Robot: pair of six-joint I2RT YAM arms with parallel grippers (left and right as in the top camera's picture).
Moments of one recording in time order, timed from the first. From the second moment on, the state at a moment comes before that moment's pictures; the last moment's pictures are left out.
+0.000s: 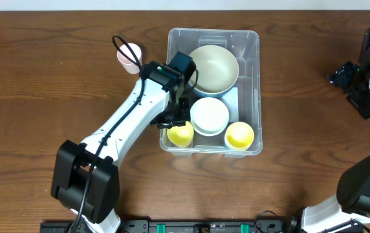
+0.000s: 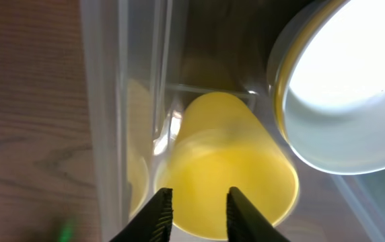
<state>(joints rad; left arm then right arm) -0.52 1.81 1.50 -1.25 0.09 -0.61 -0.29 1.76 1.61 -1.21 0.23 0.72</state>
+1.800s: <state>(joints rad) 0.02 2.24 1.92 -1.04 0.10 -0.54 -0.29 1.76 1.61 -1.21 0.23 0.72</state>
